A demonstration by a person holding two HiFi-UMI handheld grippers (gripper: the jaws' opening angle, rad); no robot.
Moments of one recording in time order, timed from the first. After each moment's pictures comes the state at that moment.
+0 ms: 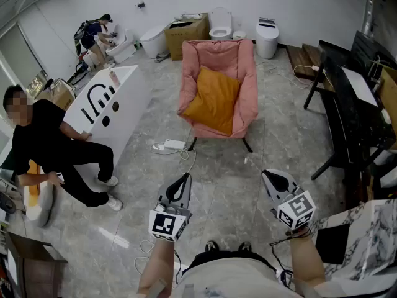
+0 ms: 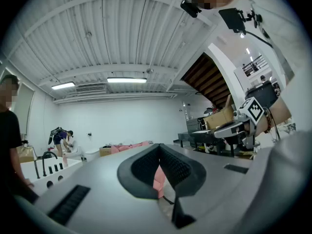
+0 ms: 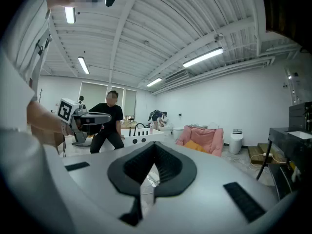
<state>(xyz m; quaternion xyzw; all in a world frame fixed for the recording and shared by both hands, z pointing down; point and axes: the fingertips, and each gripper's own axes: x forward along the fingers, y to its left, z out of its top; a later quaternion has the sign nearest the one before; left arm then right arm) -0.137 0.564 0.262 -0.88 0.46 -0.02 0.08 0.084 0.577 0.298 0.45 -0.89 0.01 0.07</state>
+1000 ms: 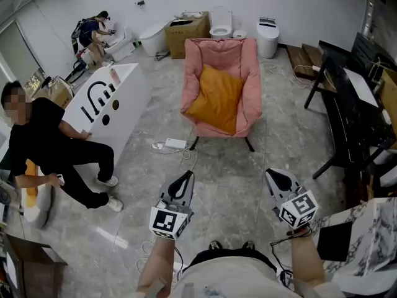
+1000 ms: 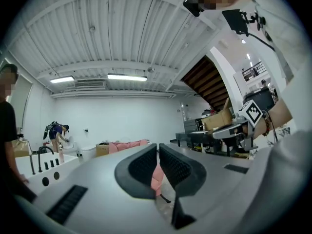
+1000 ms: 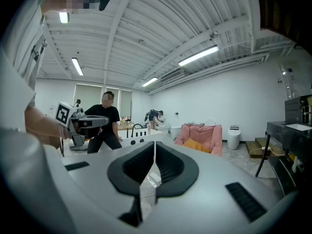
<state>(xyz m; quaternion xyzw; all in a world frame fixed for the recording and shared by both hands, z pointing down) -0.174 0.546 0.271 -0.90 0.44 -0.01 0.07 0.051 0.564 0.301 0.48 -0.88 0.03 0.06</state>
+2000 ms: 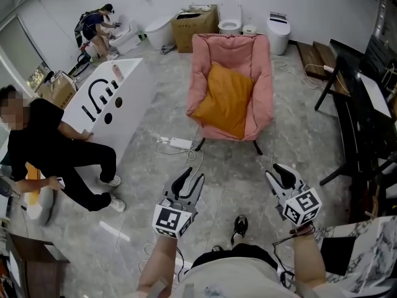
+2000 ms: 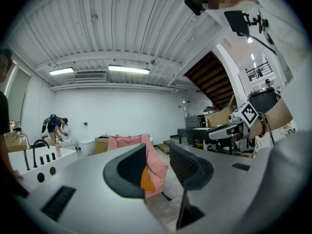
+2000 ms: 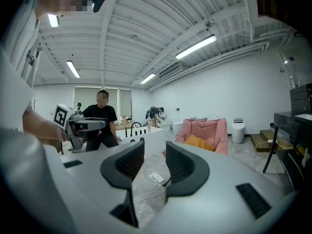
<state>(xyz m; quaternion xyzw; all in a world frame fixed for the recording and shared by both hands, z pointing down) -0.169 0.454 0.290 -0.90 0.43 -0.03 0.04 0.051 0.459 0.319 0.46 -0.88 0.07 0.06</state>
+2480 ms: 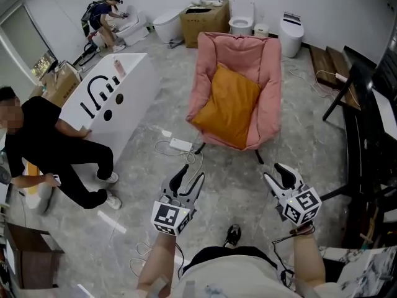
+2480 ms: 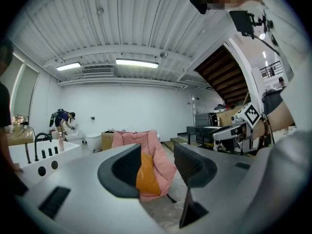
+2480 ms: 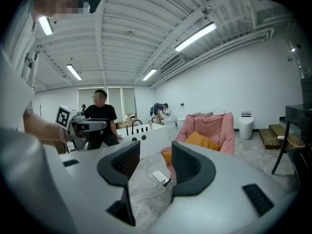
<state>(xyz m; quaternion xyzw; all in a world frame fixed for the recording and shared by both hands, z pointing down) -0.138 0.348 0.307 -0.88 0.47 -0.04 0.00 0.088 0.345 0.336 0.42 -0.90 0.10 0.07</state>
